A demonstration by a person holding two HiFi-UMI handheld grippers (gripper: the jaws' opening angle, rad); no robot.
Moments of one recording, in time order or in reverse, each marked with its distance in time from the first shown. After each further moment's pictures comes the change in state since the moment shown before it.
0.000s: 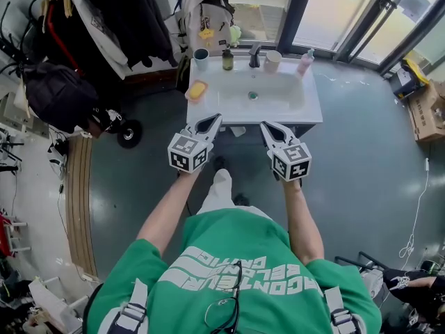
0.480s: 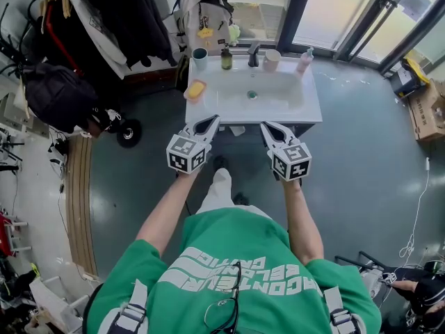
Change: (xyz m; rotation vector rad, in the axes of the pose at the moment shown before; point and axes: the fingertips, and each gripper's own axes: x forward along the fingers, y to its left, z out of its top) left arm 0.002 0.002 -0.009 -0.003 0.020 0.012; right arm -0.001 -0.008 -0.005 0.014 0.005 0.002
